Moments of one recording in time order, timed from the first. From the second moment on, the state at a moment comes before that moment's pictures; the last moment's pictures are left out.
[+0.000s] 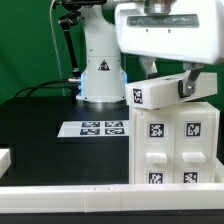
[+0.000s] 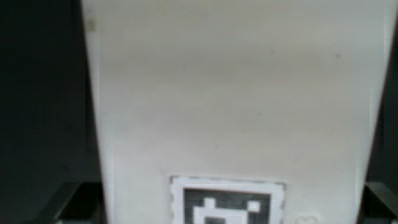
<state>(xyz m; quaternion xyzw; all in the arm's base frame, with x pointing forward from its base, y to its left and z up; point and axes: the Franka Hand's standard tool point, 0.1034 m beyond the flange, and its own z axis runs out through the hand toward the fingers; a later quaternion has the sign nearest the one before) 0.617 0.067 0.159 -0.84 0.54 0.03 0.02</state>
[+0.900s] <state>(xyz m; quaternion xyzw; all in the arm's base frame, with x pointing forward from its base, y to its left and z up) 0.617 0.075 0.158 -0.61 0.79 0.06 0.03</state>
